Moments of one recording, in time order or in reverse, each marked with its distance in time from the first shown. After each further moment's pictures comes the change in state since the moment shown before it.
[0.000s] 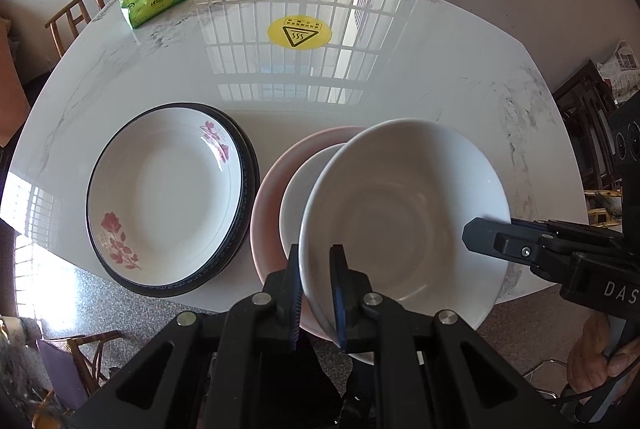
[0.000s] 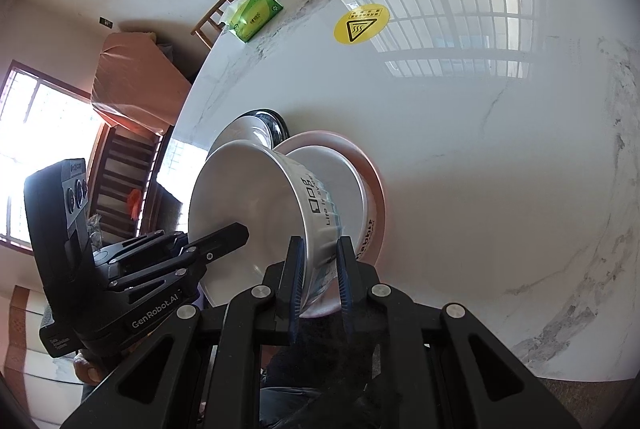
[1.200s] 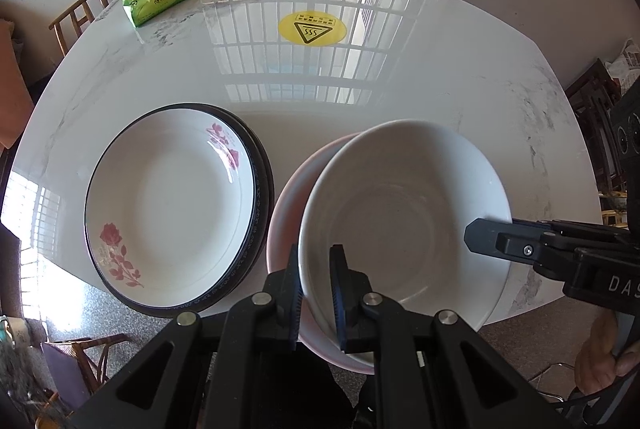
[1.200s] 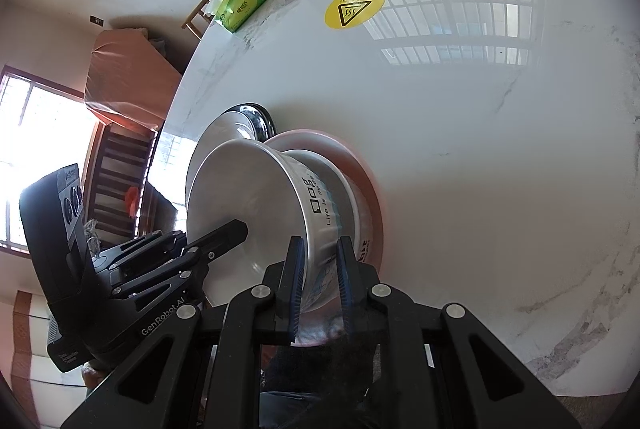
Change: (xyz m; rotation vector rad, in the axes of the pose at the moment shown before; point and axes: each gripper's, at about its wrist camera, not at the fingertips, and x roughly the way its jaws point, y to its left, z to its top) left arm 0.021 0.010 0.006 0.001 -0.001 0.032; right arm 0.026 -0.010 0.004 0.023 0.037 -0.004
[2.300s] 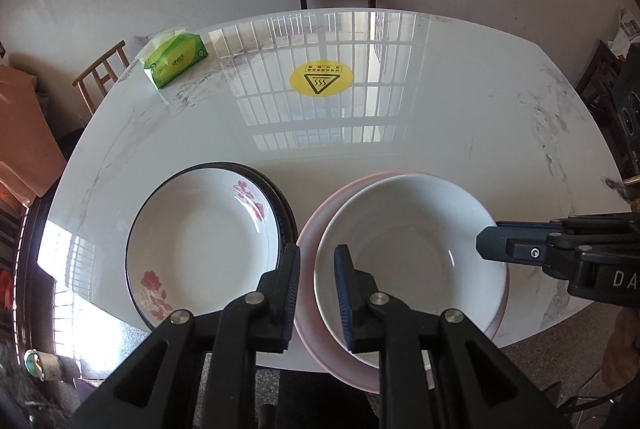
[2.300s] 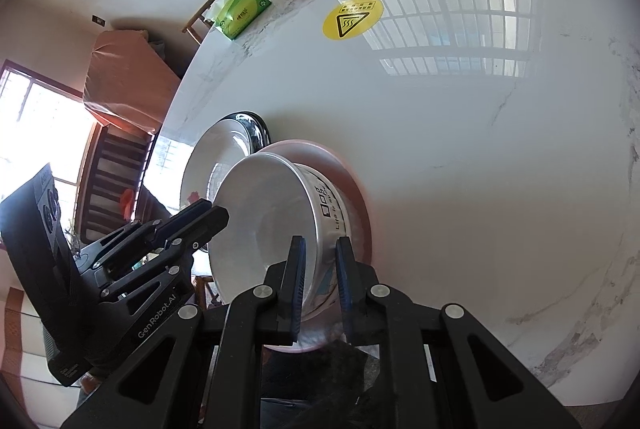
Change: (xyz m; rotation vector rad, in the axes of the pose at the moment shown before) left arm -0.020 -0.017 -0.001 0.101 -0.180 0.147; right arm -0.006 0.005 -0.001 -0.027 -0.042 -0.021
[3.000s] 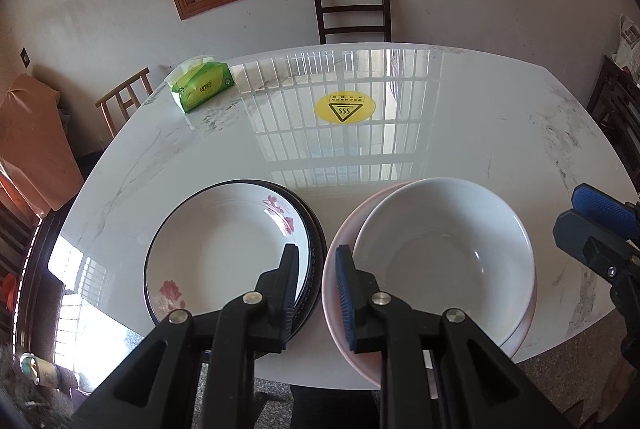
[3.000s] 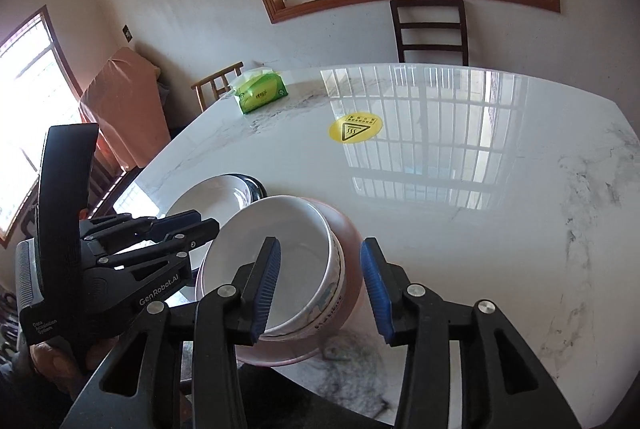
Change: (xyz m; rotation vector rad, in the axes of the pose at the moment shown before) left arm -0.004 0.015 -0.025 -0.013 -0.163 0.064; right arm -0.035 0.041 -0.054 -0.262 -0.466 -0.193
